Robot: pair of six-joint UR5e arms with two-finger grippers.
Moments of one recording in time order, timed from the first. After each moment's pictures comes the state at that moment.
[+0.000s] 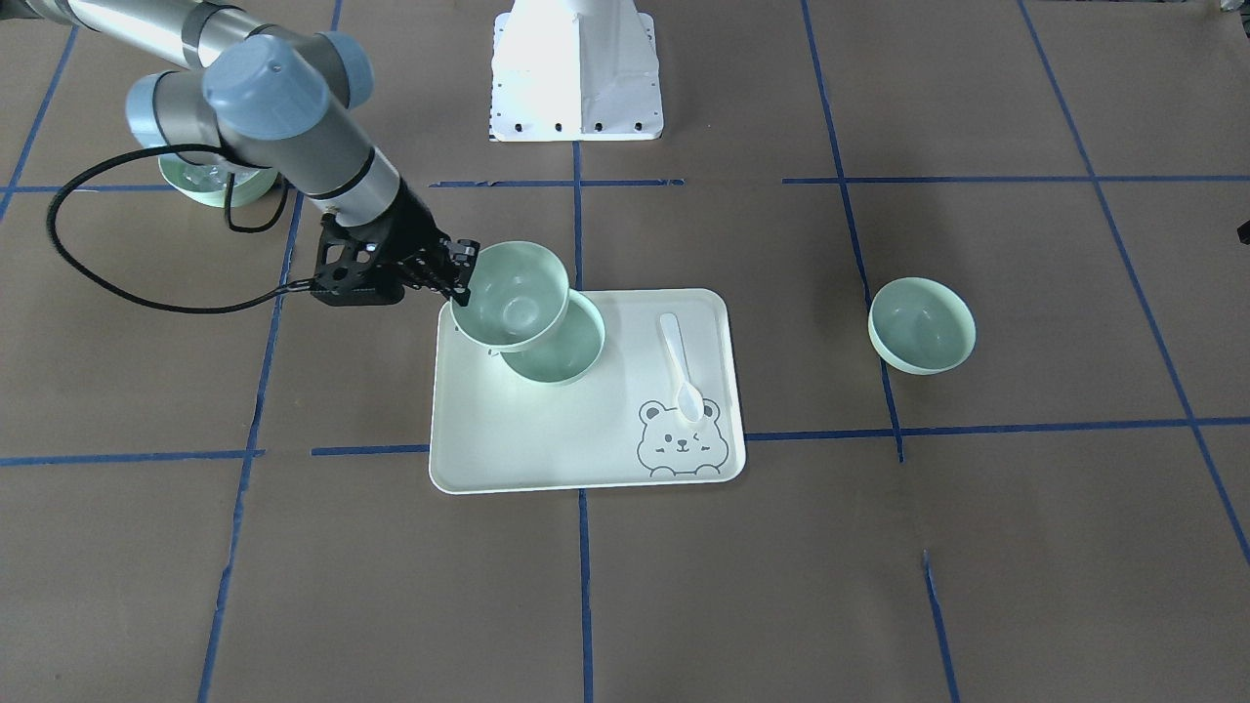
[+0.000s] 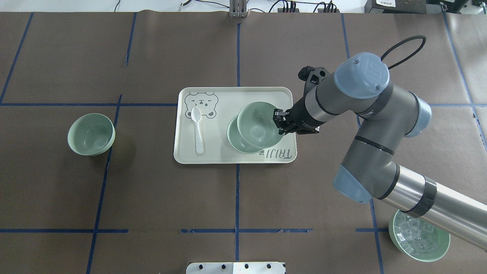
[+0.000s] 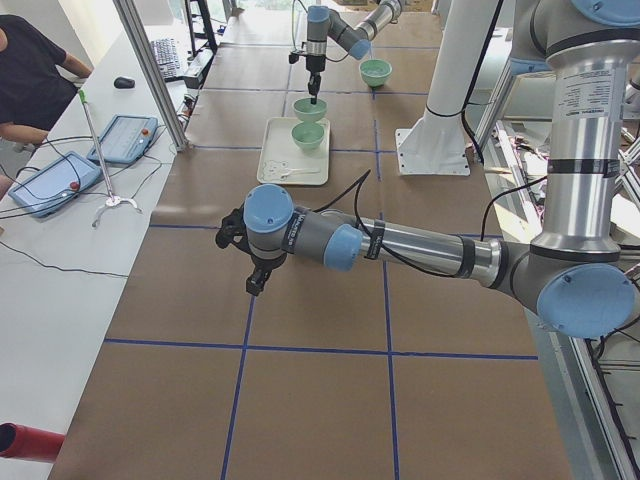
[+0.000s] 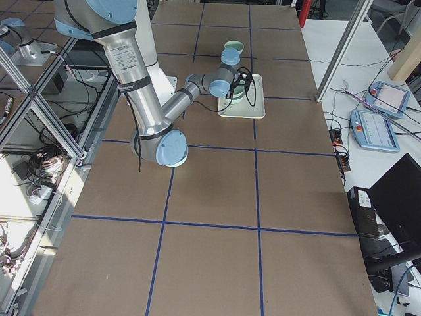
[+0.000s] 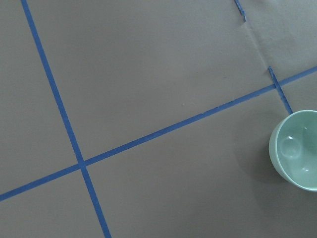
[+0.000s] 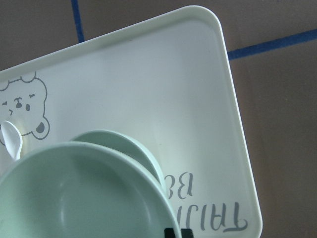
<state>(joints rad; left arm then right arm) -1.52 -1.55 -1.76 -1.76 -2.51 0.08 0.63 -1.06 1.76 -1.28 2.05 1.43</state>
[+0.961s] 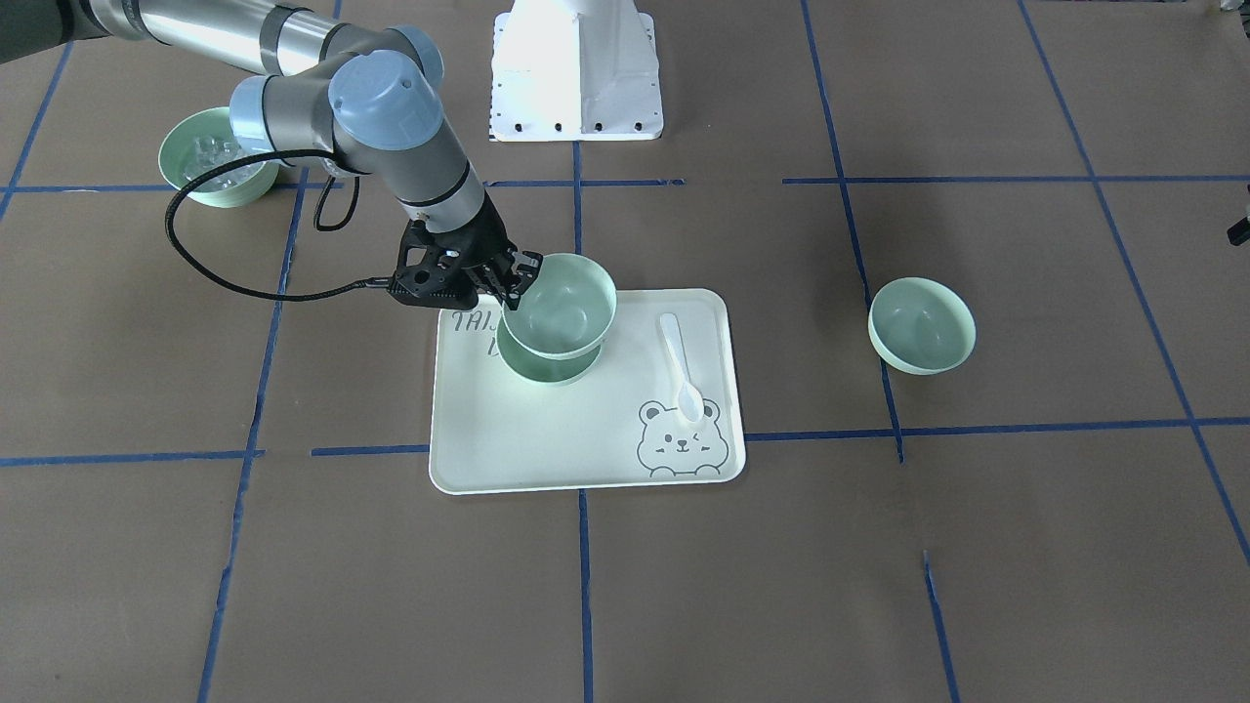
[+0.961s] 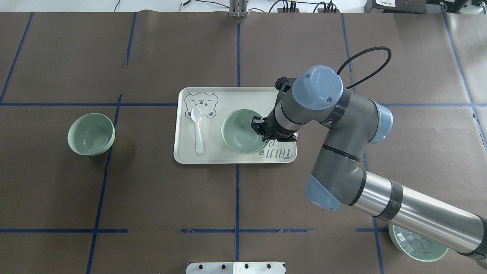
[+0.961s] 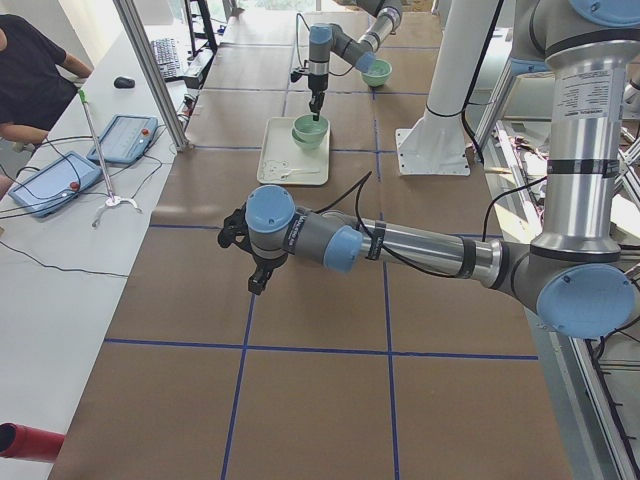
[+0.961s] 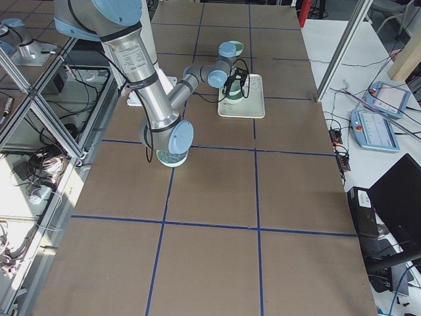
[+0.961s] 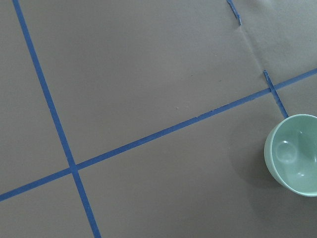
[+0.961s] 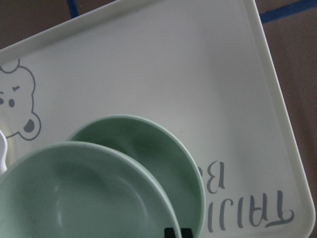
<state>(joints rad) -1.51 -1.55 -1.76 -1.77 -2.51 0.07 0.58 -0.97 1.66 -1.33 1.98 1.50</state>
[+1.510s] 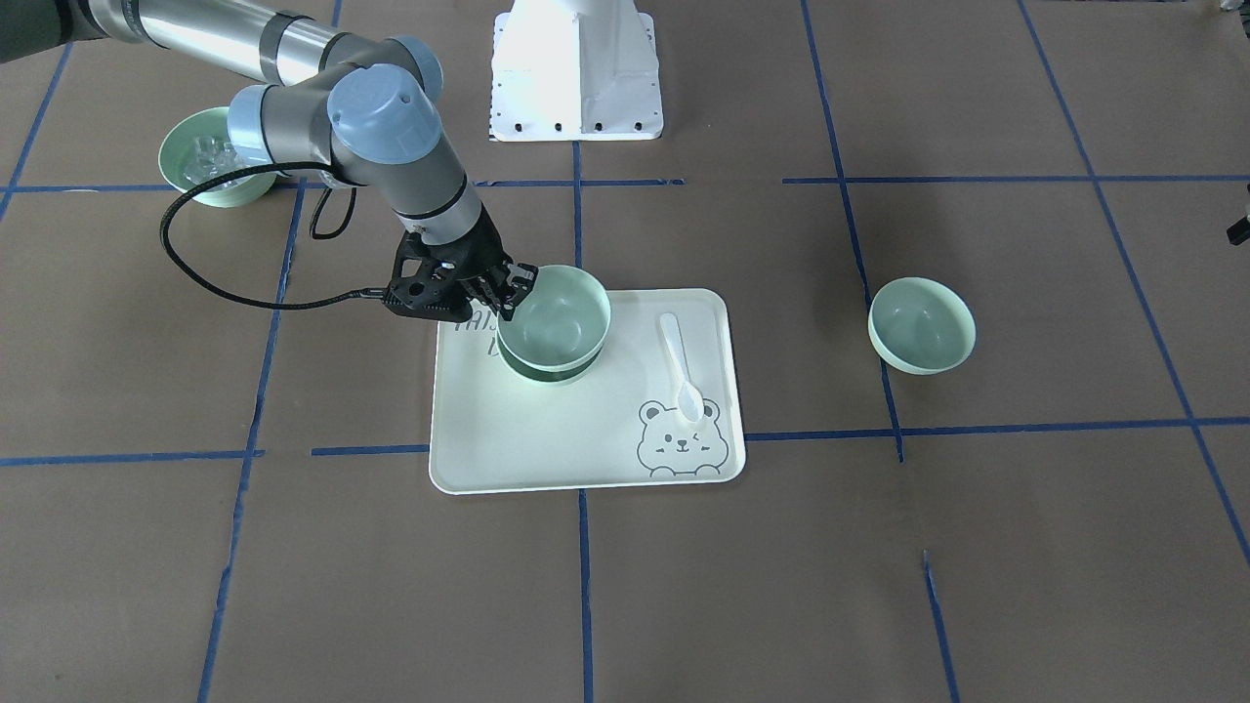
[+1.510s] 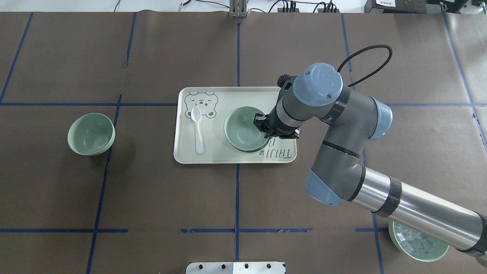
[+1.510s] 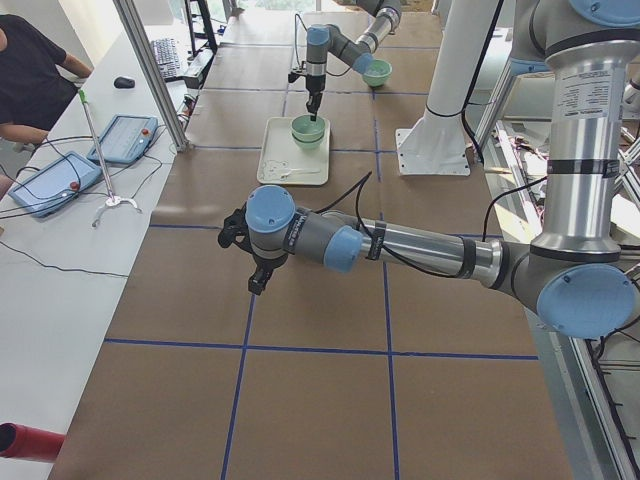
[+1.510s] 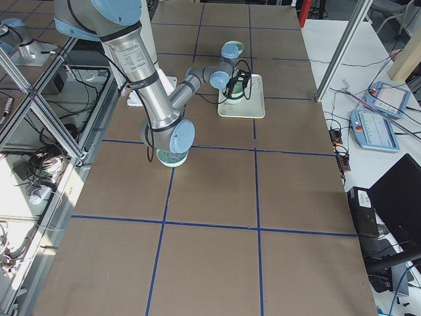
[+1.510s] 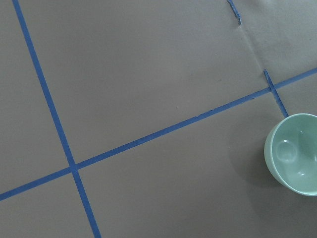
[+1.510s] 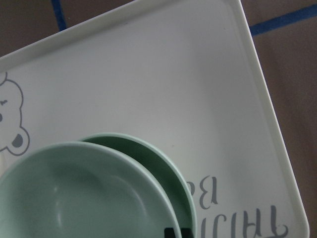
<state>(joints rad) -1.51 -1.55 -1.76 -1.77 -2.51 0.07 0.59 -0.97 1.64 -1.33 1.98 1.50</state>
